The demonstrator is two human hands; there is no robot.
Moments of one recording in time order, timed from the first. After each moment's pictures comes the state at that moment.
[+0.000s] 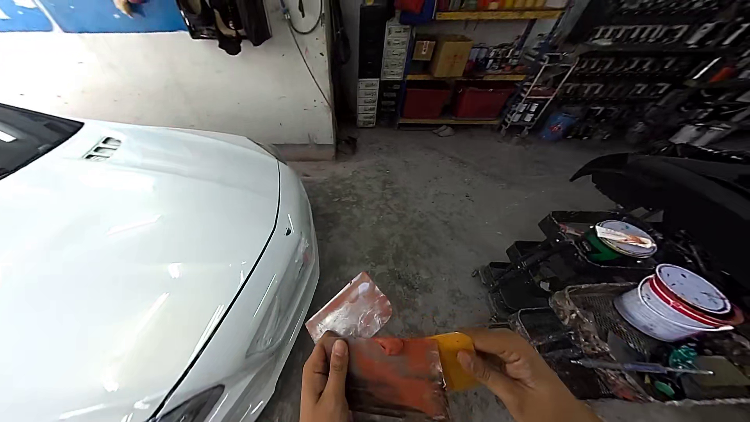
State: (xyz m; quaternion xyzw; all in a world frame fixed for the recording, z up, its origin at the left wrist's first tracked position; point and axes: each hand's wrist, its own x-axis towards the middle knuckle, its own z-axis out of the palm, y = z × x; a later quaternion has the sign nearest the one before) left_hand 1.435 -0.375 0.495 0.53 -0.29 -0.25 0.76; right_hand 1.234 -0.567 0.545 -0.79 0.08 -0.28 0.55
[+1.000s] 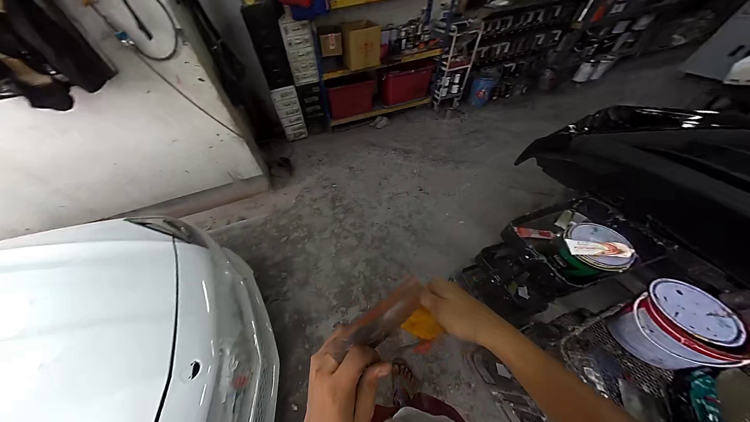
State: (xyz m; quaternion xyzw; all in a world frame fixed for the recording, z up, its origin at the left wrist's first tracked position) left_hand 1.497 -0.834 0.511 0.53 -0.68 -0.02 0.51; right_hand 1.298 -1.005 0.539 -0.72 0.46 -0.02 0.51
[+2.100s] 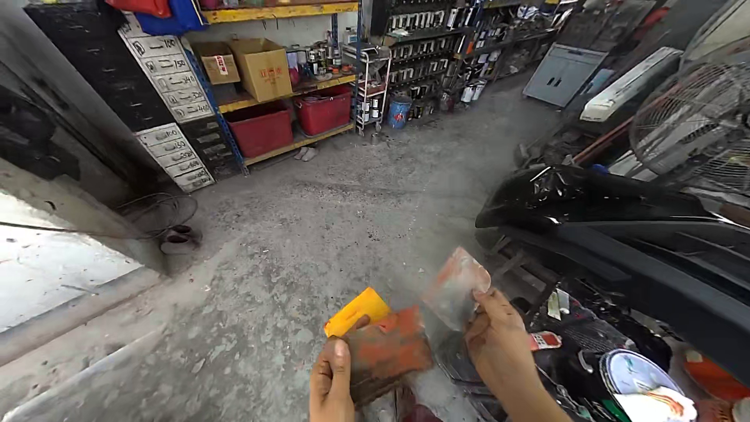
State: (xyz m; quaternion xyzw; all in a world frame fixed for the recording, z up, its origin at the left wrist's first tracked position) left_hand 1.585 -1.392 0.495 0.44 -0.31 -0.54 0.65; right_hand 1.358 -1.462 0.516 -0.23 0.52 -0.67 0.48
